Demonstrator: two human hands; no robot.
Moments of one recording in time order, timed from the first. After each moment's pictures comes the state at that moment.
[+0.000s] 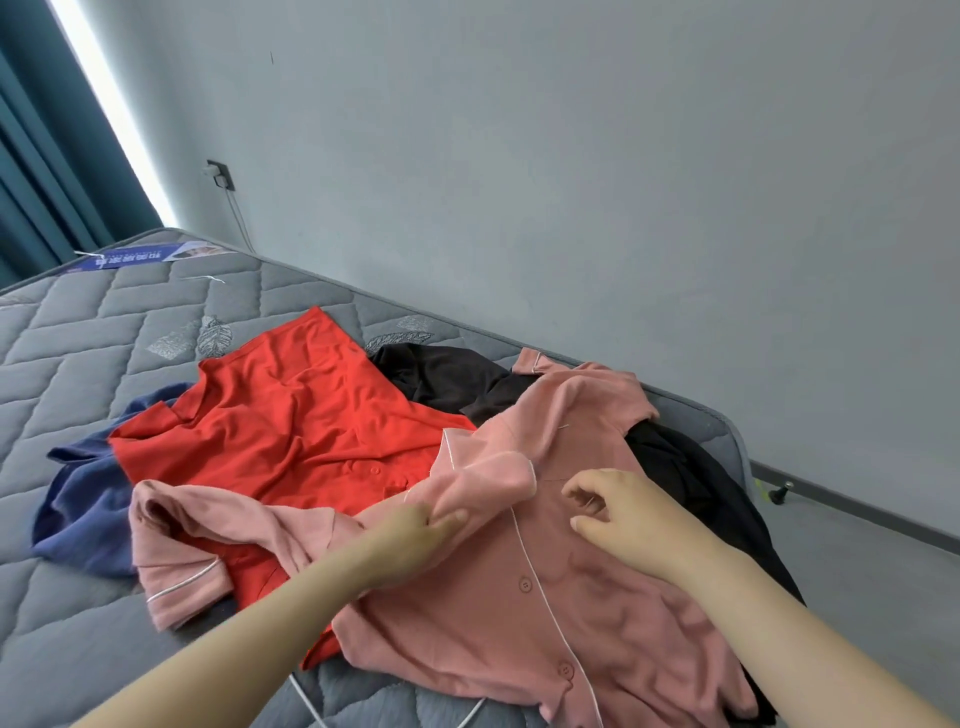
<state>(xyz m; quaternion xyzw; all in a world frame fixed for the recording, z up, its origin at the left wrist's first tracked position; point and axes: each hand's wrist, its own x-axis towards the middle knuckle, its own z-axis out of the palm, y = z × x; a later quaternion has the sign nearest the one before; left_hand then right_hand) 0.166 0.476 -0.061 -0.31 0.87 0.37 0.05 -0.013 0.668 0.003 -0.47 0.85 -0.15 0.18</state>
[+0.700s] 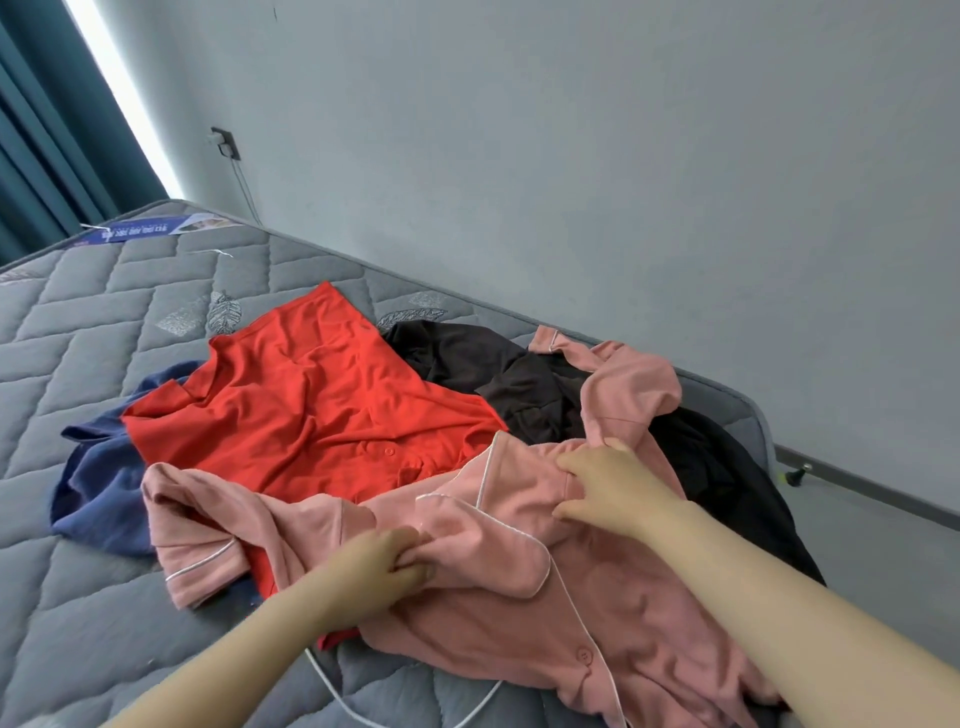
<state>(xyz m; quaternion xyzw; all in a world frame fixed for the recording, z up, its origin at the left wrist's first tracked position) 0.221 0.466 -0.073 -0.24 0.91 0.33 0.09 -0.028 0.622 -0.031 -0.56 0.82 -0.01 0.12</state>
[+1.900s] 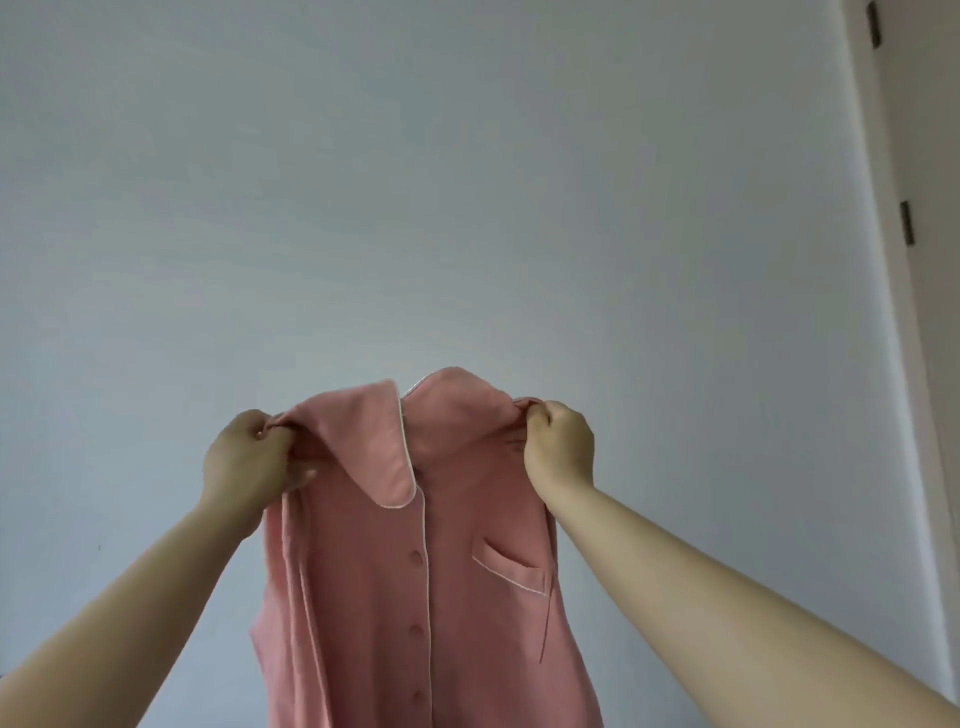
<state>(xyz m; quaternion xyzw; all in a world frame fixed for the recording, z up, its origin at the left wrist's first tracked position) 0.084 0.510 0.403 -0.17 0.71 0.49 -0.47 -0.031 0.748 0.376 -0.16 0.68 -0.68 -0.25</state>
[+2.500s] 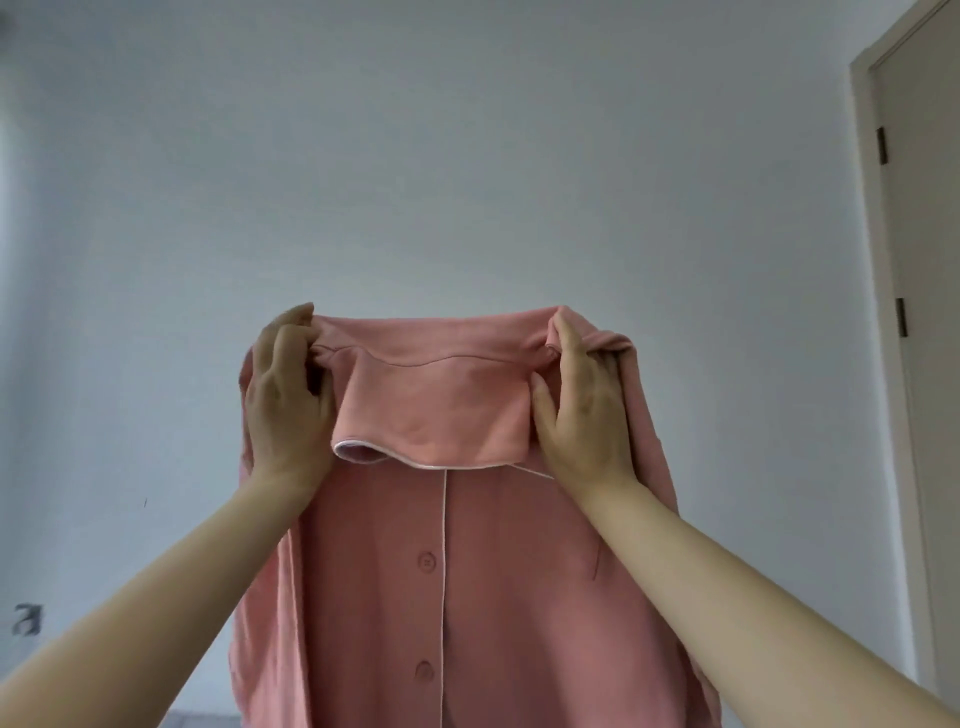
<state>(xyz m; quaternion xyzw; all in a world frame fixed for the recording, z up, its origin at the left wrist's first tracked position) 0.204 0.591 0.399 0.01 0.62 0.15 -0.77 0.102 0.814 0.394 -0.37 0.60 -0.36 -0.62</state>
